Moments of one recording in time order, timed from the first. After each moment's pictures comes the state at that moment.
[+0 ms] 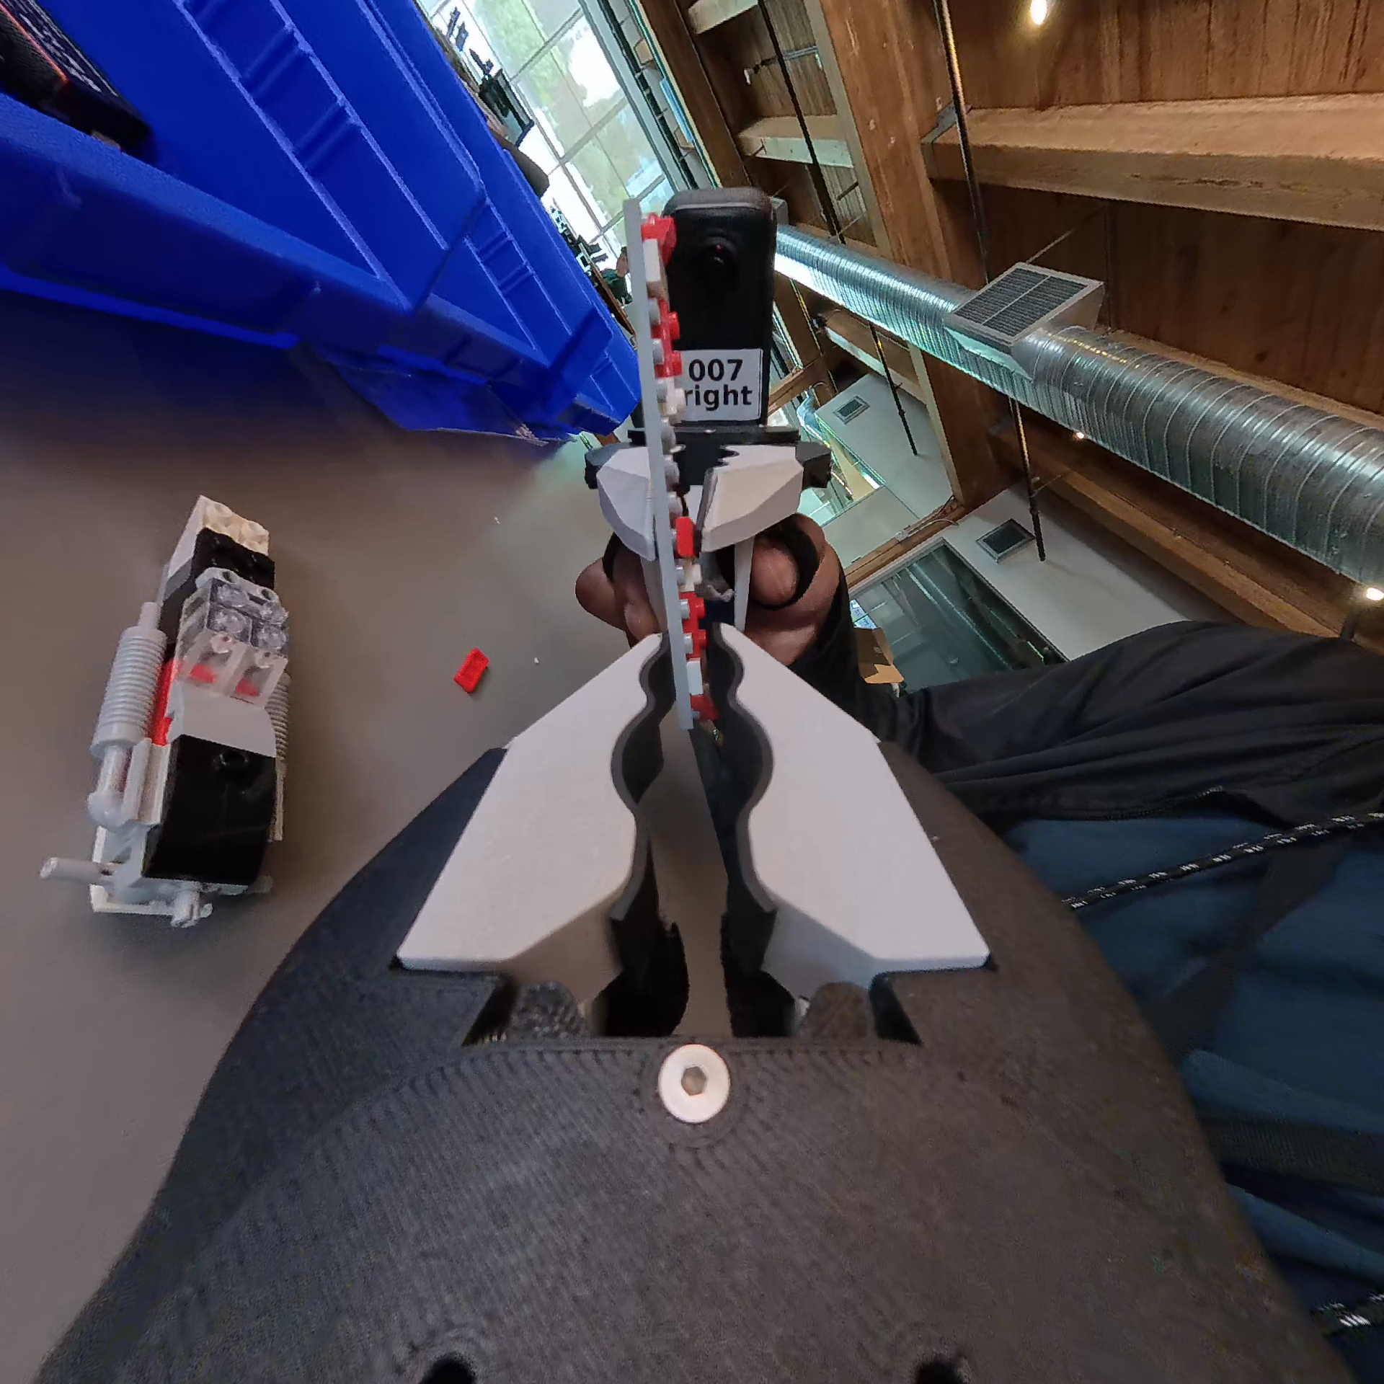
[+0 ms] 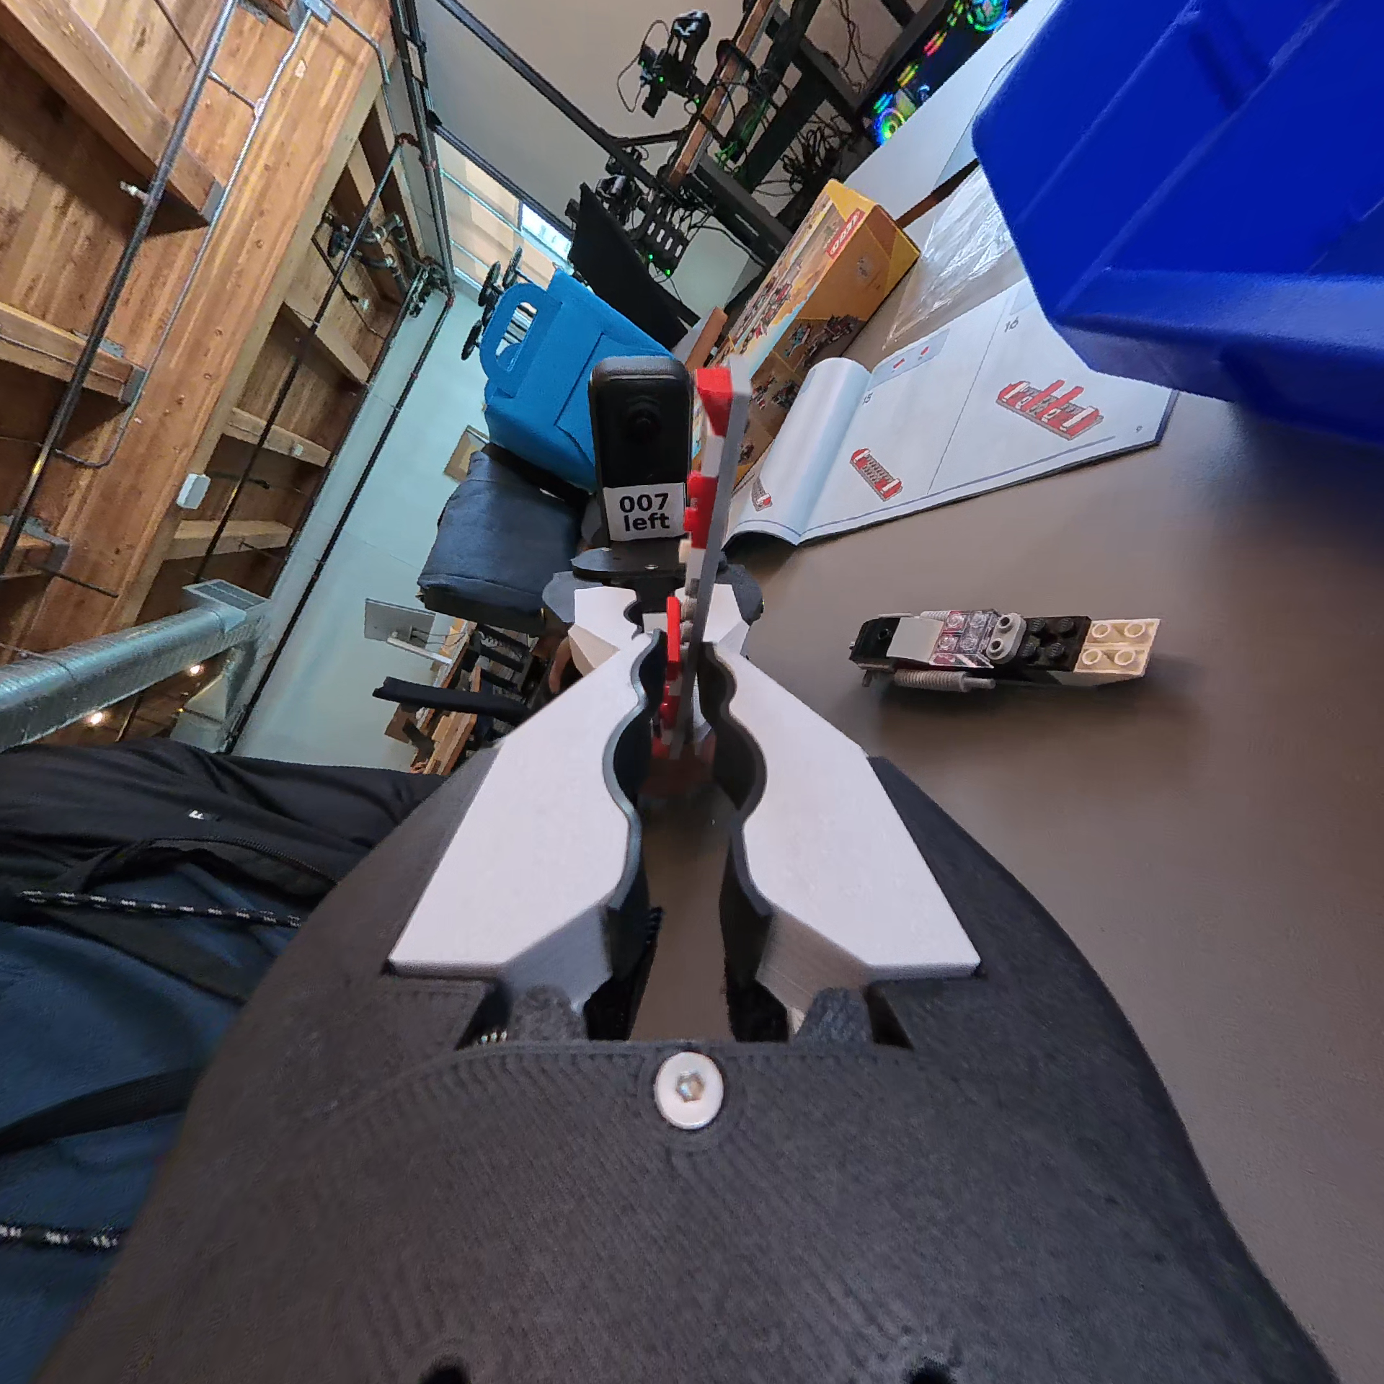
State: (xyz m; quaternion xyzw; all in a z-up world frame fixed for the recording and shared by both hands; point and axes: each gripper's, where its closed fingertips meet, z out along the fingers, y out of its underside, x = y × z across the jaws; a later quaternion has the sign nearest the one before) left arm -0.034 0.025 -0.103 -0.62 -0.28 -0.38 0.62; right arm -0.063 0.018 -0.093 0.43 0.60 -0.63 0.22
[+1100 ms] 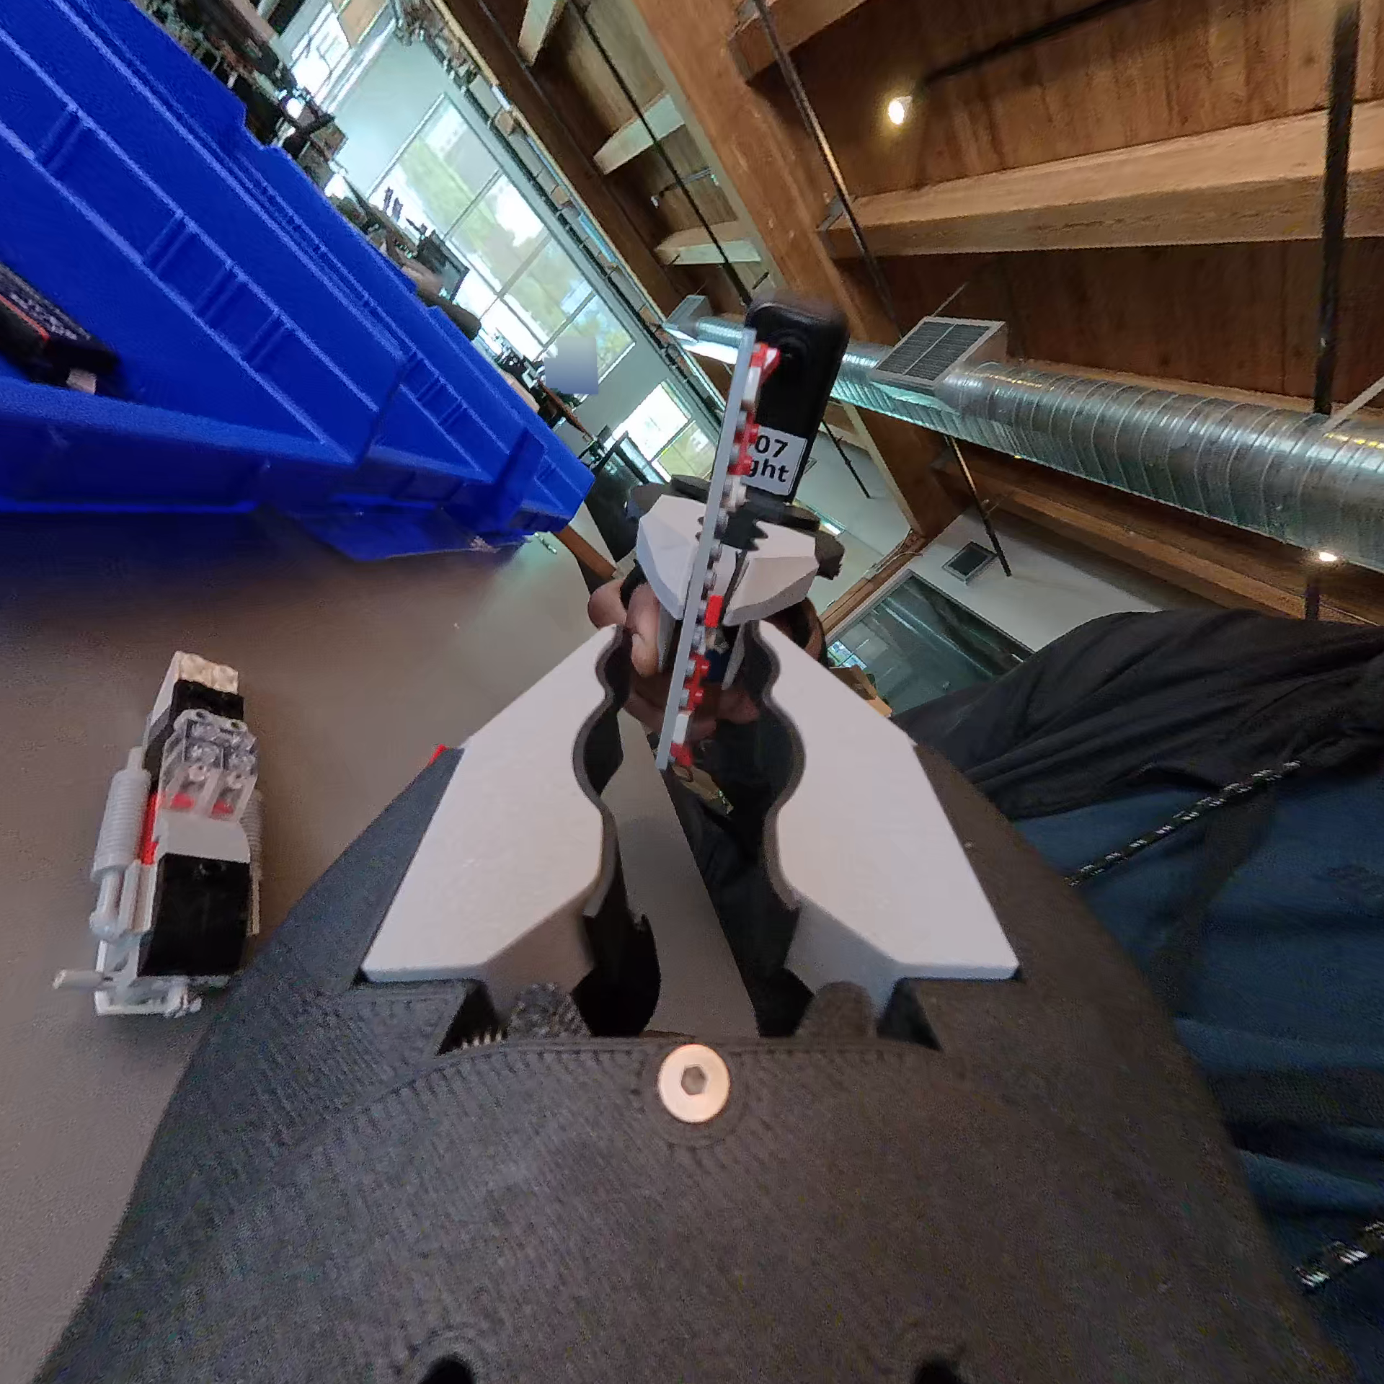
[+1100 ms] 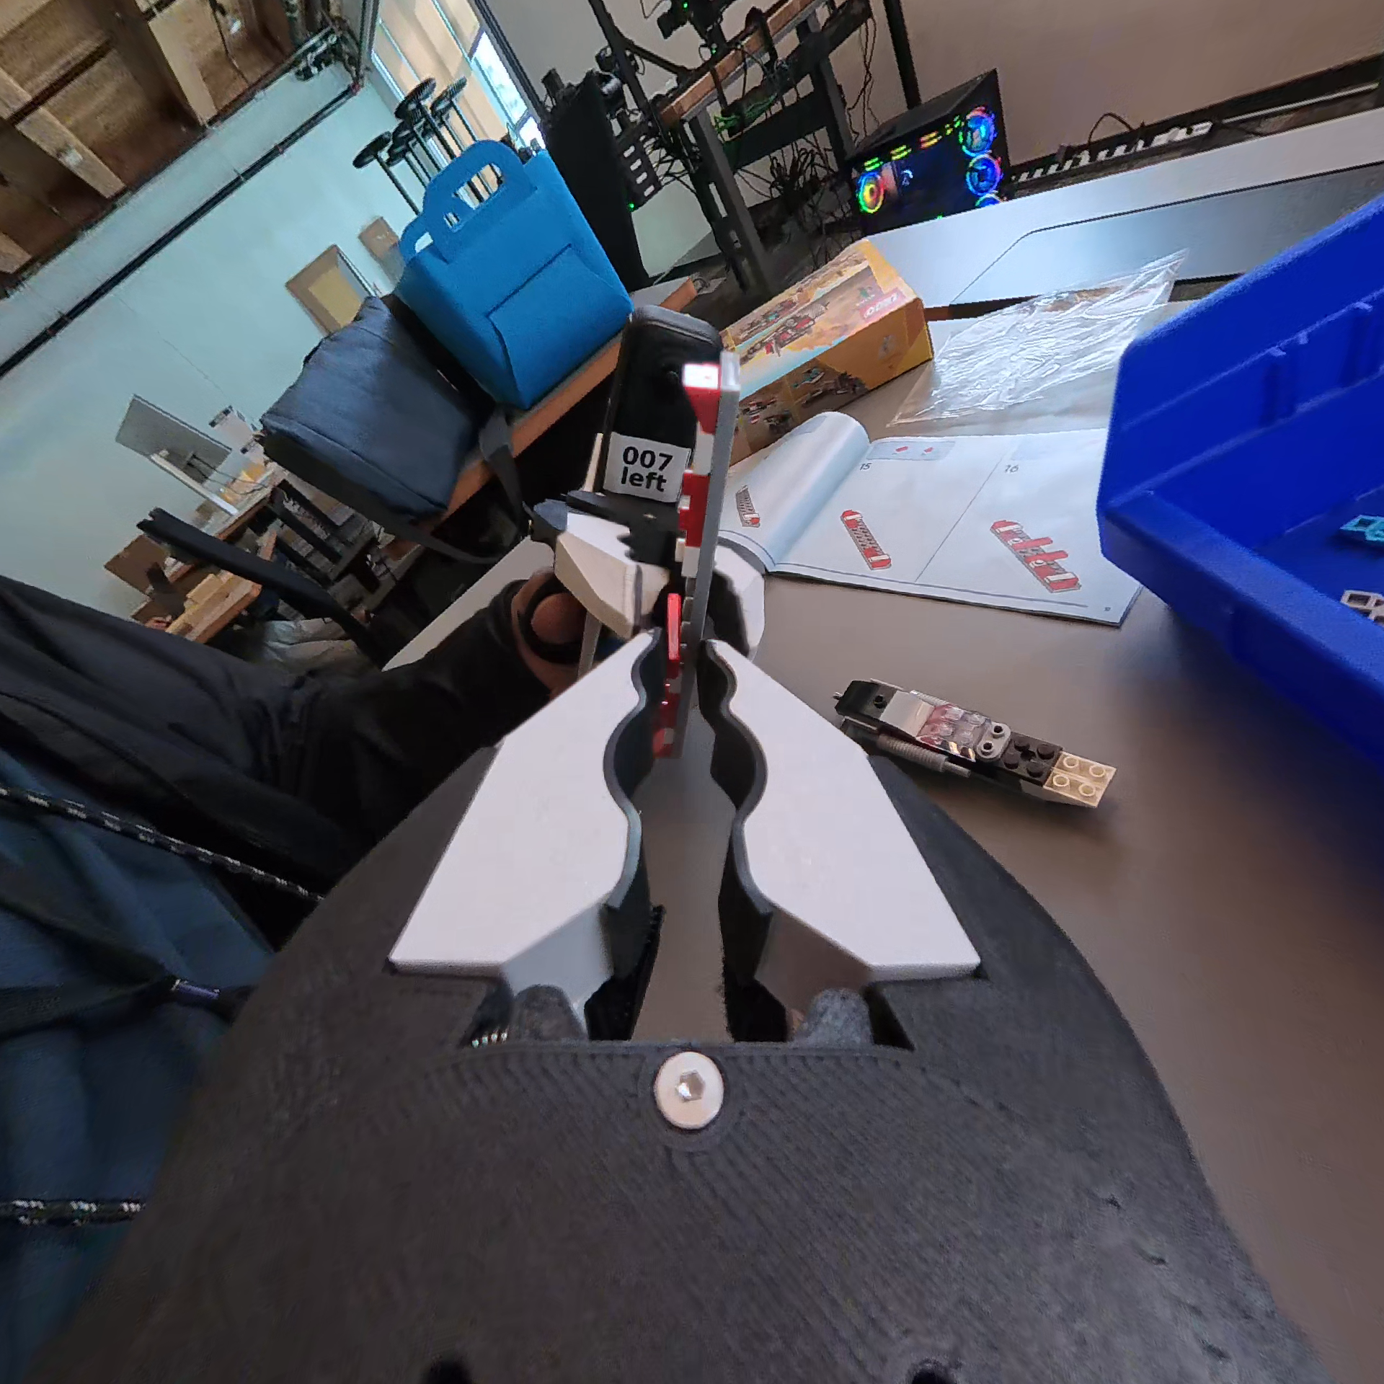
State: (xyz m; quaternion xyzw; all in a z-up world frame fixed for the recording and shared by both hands) left arm -0.039 0.009 -0.069 -0.58 -0.23 -0.35 0.70; right arm -0.044 0.008 -0.064 0.32 0.71 -0.63 0.07
